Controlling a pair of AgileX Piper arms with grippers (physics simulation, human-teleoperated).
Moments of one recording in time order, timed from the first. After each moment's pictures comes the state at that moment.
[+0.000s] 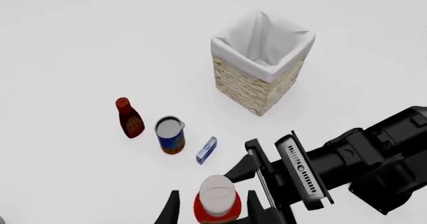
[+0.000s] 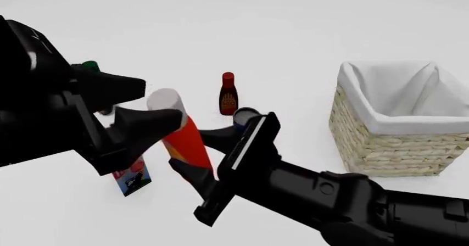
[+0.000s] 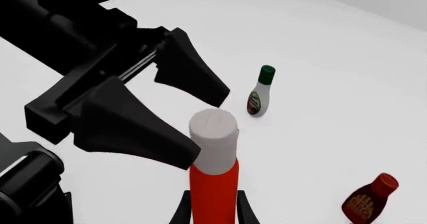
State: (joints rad) left arm -0.82 0.86 -1.04 0.61 0.00; right arm 1.05 1.33 -0.76 -0.36 -0.13
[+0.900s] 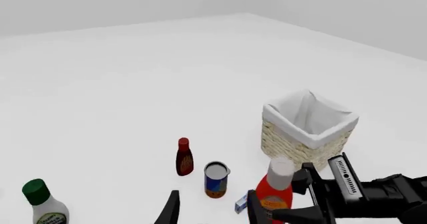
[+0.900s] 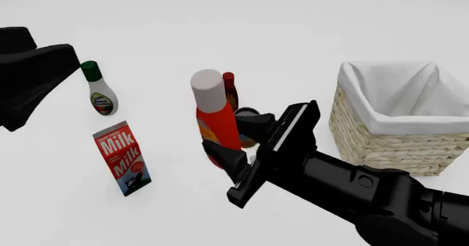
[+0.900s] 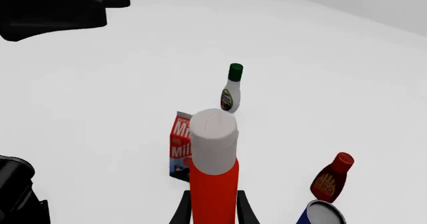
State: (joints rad) left arm -0.57 0.63 -1.01 0.49 -0.03; right arm 0.95 1.21 -0.69 -0.33 -0.11
